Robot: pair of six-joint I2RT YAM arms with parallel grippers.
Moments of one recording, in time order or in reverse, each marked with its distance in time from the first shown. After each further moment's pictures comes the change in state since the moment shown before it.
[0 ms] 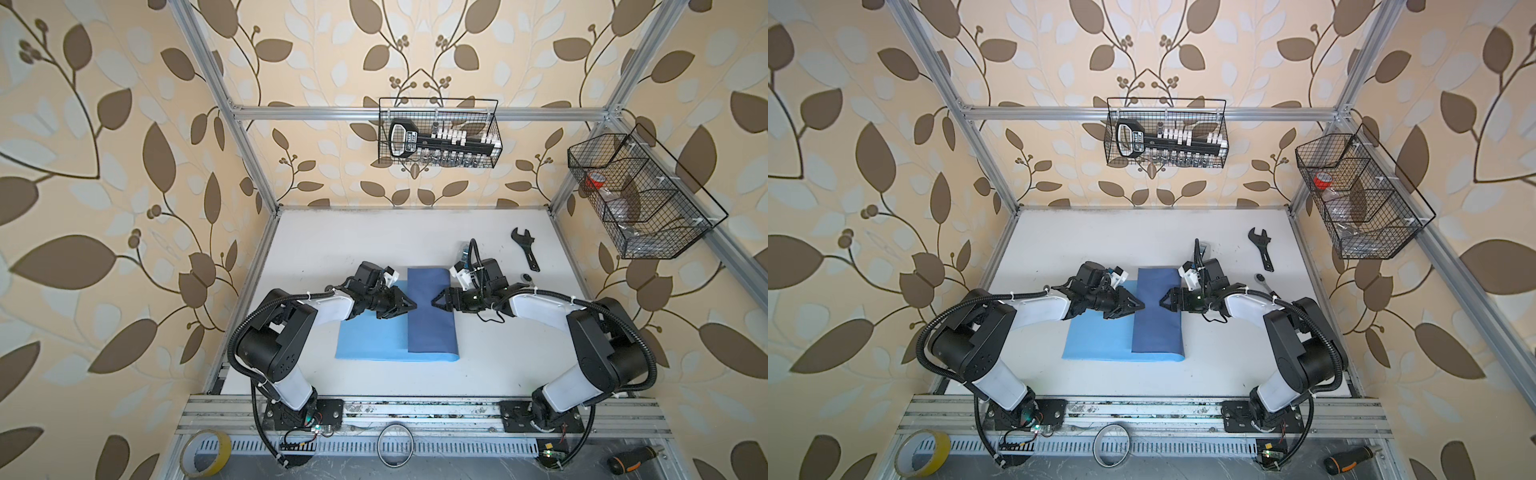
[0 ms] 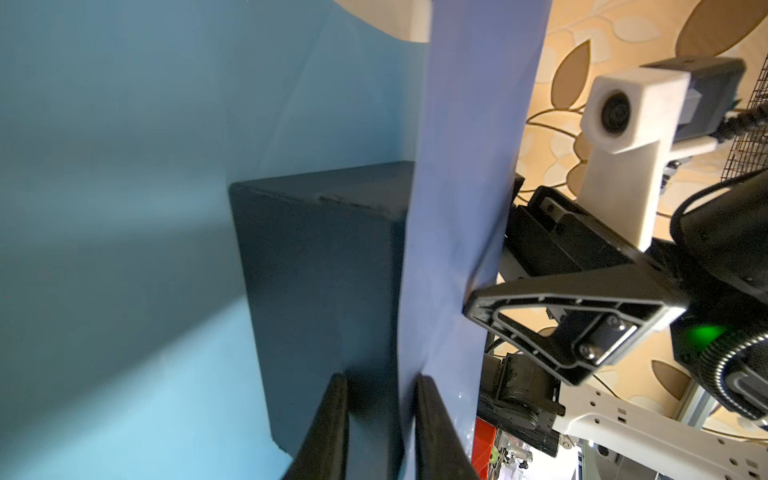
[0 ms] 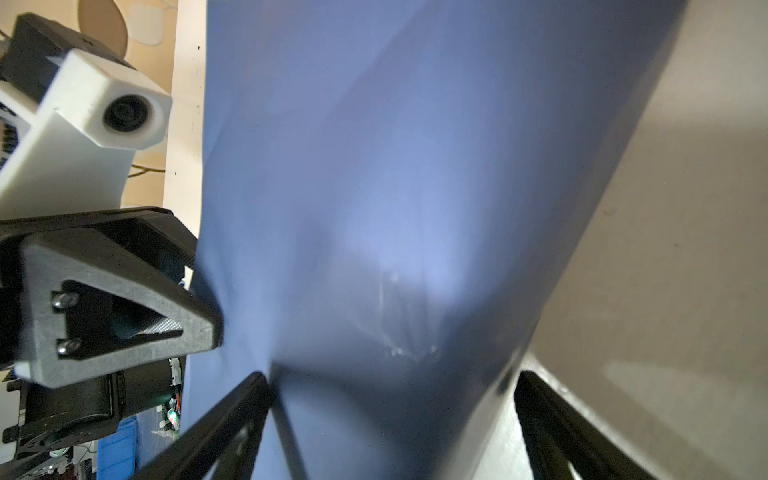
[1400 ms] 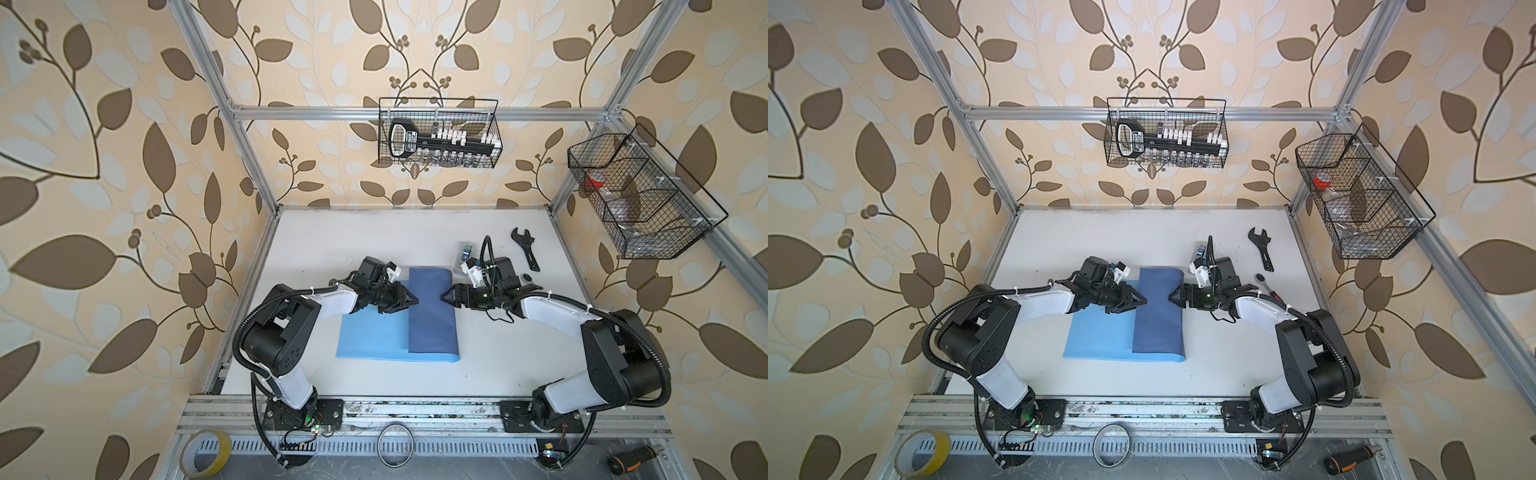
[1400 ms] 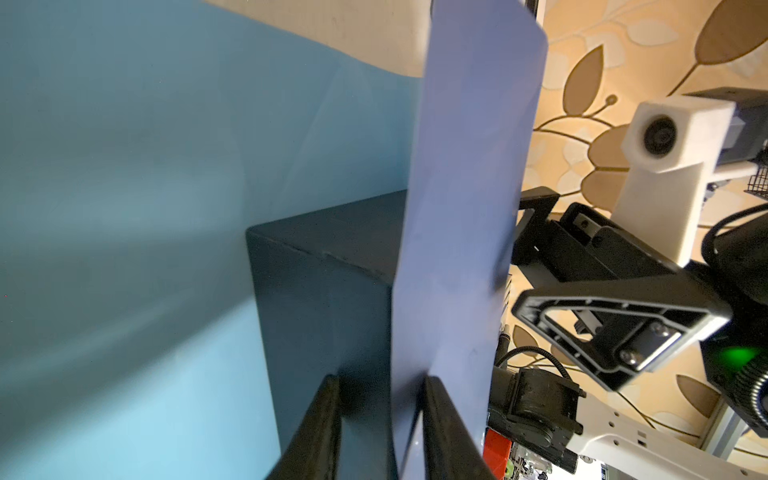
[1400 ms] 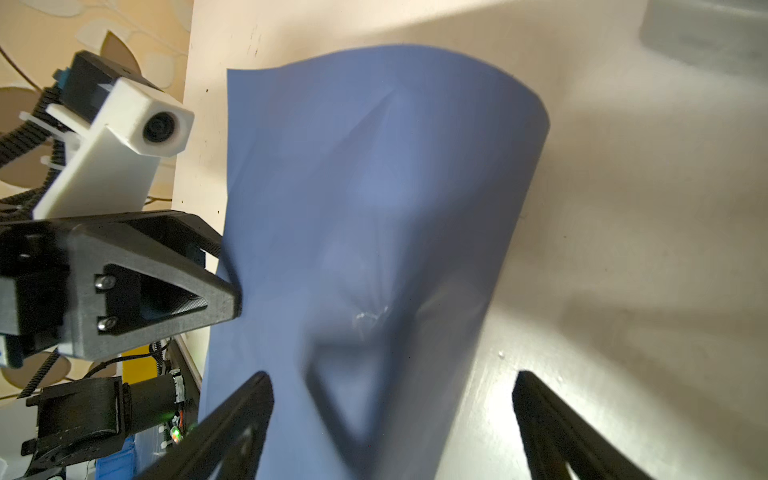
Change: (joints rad) left arm -0.002 0.042 0.076 -0.060 -0.035 0.045; right arm -0.079 -0.076 -0.031 -0.027 -0.003 -0.010
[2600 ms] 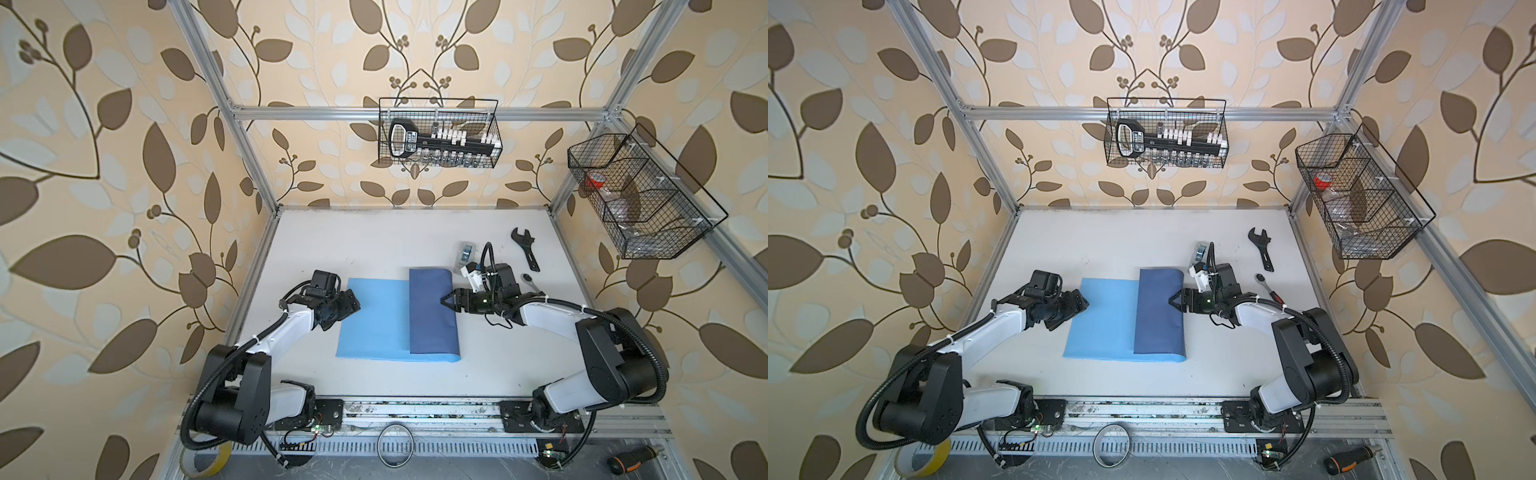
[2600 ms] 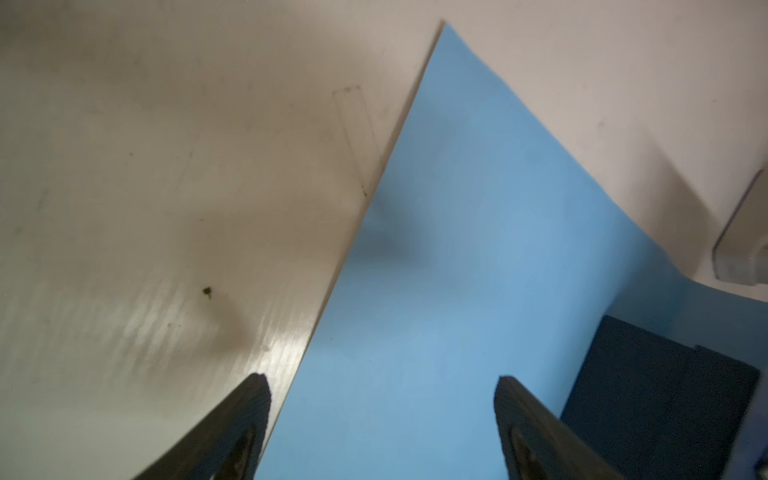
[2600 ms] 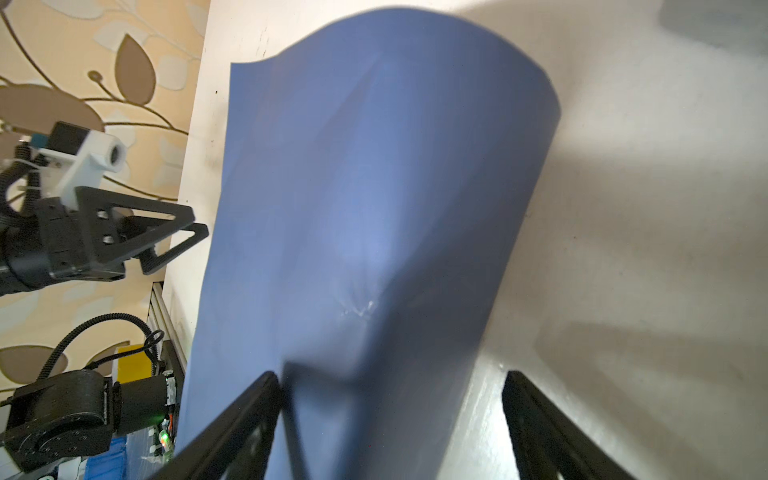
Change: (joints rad) left arm 0.310 -0.381 -0.211 -0.446 -0.533 0.087; right arm -0.001 0.000 -0.091 0.156 -0.009 0.010
